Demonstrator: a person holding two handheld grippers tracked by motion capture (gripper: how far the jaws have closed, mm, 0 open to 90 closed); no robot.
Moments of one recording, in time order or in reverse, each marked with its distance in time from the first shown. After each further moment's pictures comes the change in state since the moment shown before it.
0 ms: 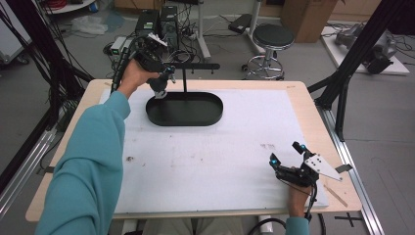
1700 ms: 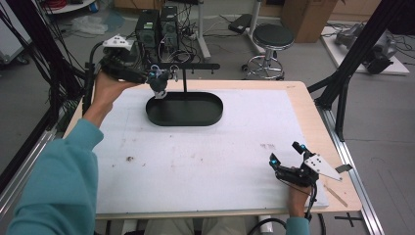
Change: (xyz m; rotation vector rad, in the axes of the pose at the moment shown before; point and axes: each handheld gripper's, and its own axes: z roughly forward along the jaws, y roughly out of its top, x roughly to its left) left arm -0.017 -0.065 -0.090 -0.333 0.092 -0.068; right arm 0.000 0.000 0.000 0.004 -0.001 -0.012
